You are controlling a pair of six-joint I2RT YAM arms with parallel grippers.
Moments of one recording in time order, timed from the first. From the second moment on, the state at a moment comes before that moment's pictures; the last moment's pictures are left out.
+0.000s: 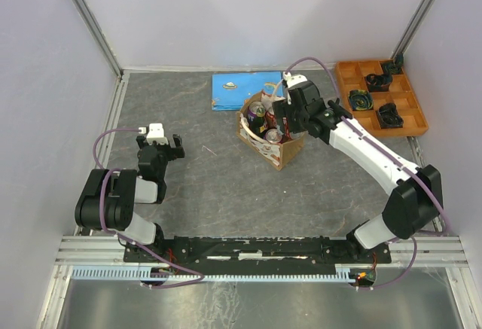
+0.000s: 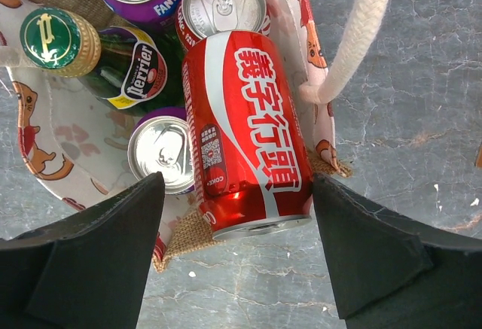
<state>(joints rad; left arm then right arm) -0.03 1.52 0.23 1.11 -0.05 -0.01 0.55 1.51 1.31 -0.58 0.20 0.20</state>
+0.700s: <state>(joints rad) -0.03 1.52 0.23 1.11 -0.05 -0.01 0.55 1.58 1.30 -0.58 0.21 0.20</state>
